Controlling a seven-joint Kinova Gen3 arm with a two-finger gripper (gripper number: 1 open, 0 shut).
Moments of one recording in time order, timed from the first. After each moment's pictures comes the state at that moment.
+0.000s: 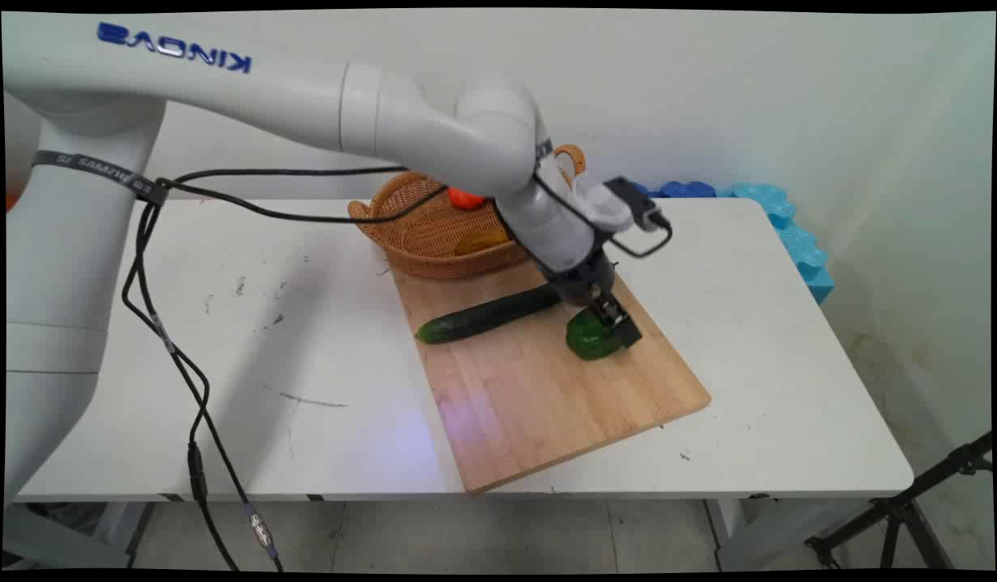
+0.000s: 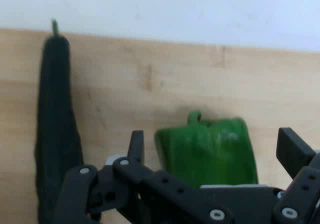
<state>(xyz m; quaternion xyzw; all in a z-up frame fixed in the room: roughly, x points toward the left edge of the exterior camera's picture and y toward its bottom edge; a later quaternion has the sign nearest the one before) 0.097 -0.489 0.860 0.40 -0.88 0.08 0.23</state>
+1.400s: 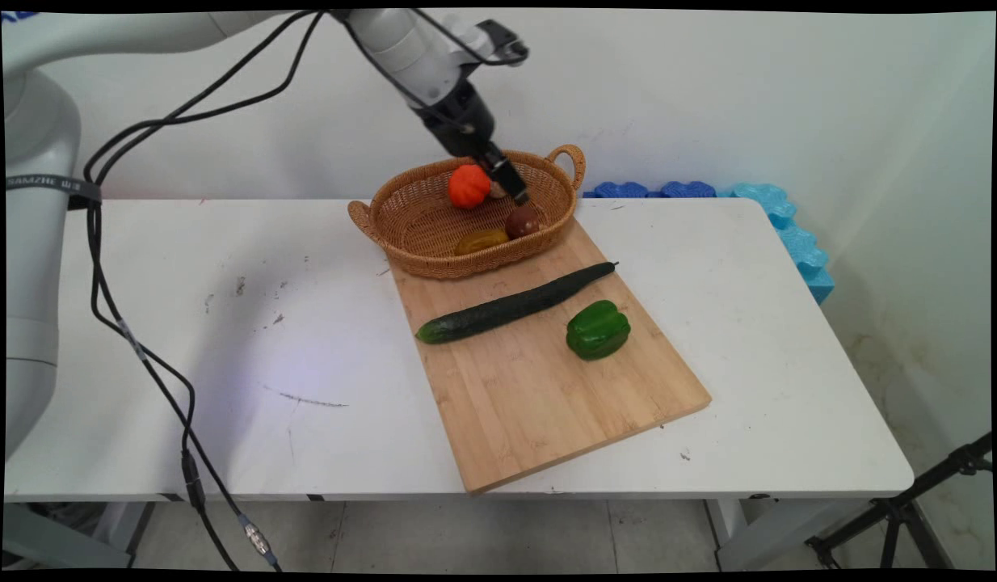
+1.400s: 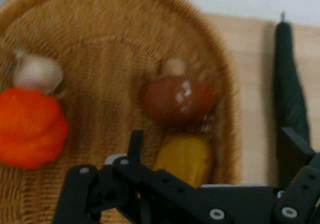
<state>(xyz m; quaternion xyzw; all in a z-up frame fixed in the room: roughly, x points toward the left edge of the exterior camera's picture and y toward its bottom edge) 0.296 -0.577 0.957 0.42 -0.87 0.10 0.23</state>
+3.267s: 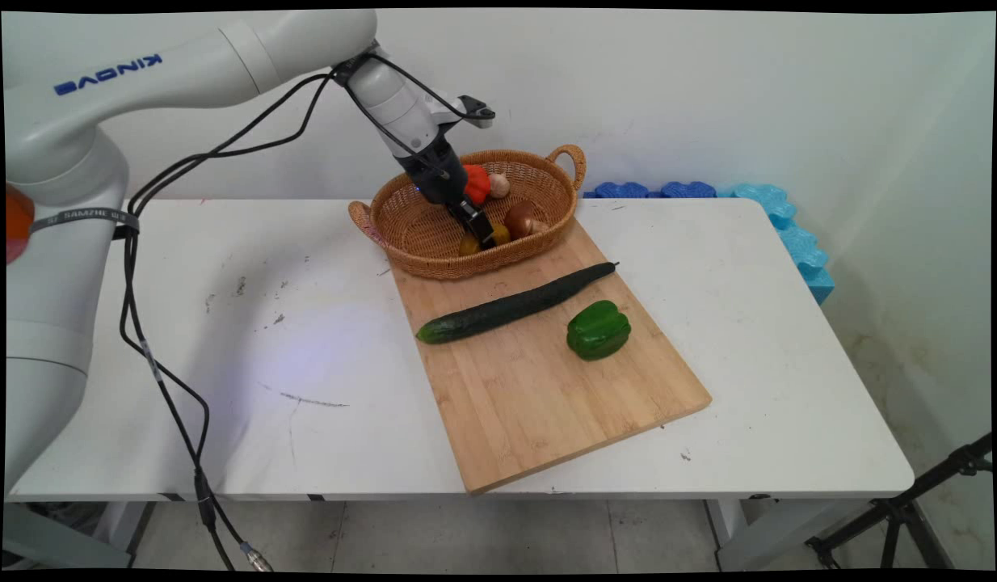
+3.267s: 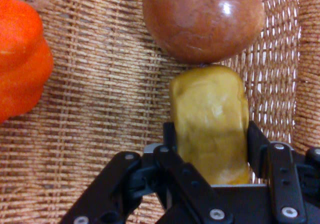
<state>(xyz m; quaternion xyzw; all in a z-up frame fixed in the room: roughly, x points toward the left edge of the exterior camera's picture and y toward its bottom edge) 0.346 -0.624 0.860 0.45 -0.87 0.00 0.21</state>
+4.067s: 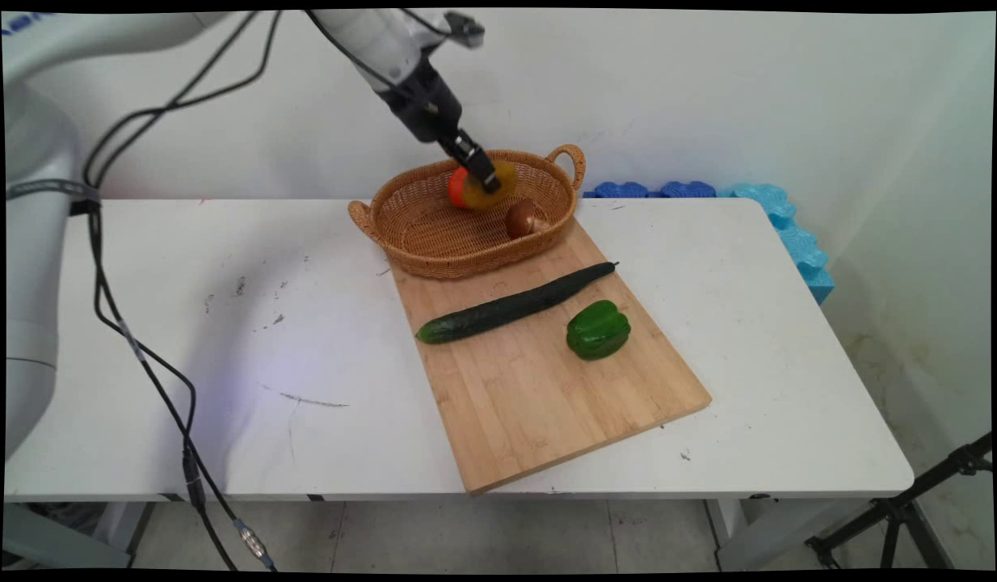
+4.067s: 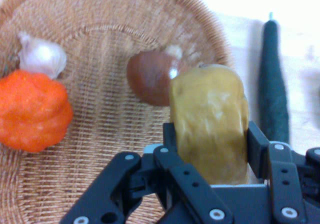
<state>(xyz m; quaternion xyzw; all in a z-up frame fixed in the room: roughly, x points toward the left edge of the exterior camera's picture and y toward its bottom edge) 0.346 -0.586 0.975 0.43 -0.86 0.05 0.26</state>
